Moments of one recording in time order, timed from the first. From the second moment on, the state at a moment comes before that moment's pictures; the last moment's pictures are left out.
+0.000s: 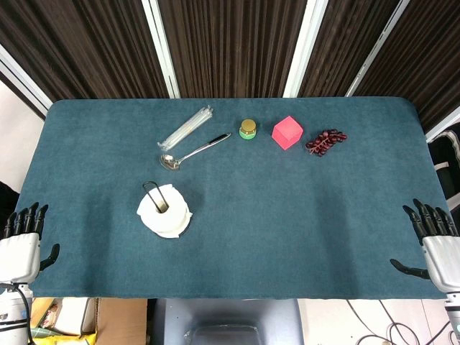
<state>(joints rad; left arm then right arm) -0.14 -1.23 -0.11 -1.73 1.26 1.50 0.44 0.05 -0.93 0.02 -1.76 -1.50 1.46 -0.12</state>
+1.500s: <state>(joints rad) -0.42 -1.60 -0.14 -1.36 1.48 1.14 -0.50 0.03 -0.92 0.02 -1.76 -1.56 1.51 -0.03</state>
